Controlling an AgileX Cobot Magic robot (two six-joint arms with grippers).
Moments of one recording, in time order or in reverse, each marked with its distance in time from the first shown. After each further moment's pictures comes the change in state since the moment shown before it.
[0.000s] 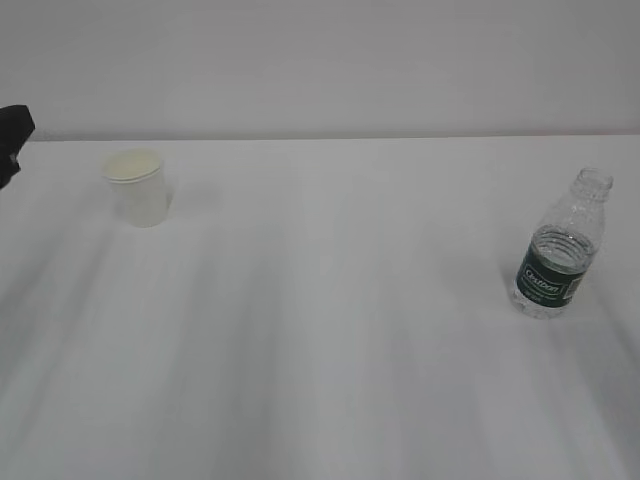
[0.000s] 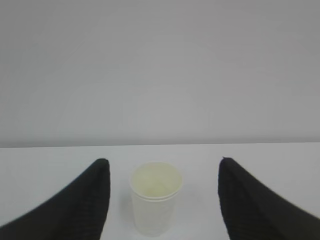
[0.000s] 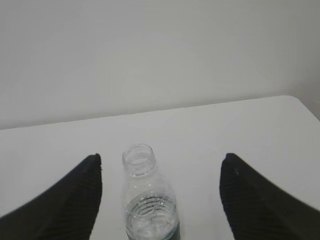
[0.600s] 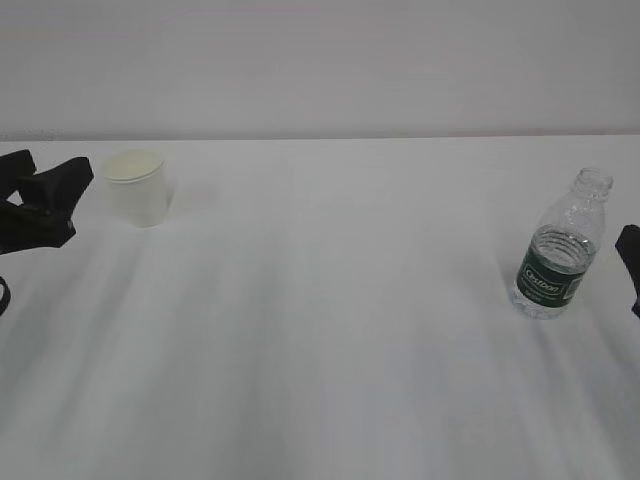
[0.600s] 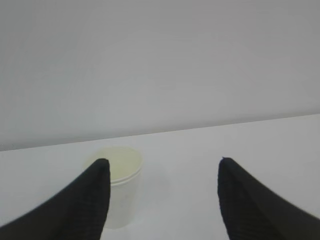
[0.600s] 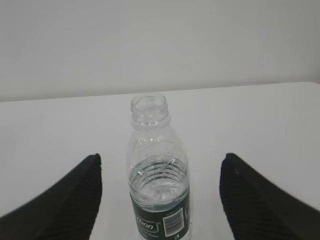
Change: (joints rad) left arm -0.034 0.238 0.087 0.114 -0.366 -0.006; right arm 0.000 0.342 0.182 -0.159 -0.524 0.108
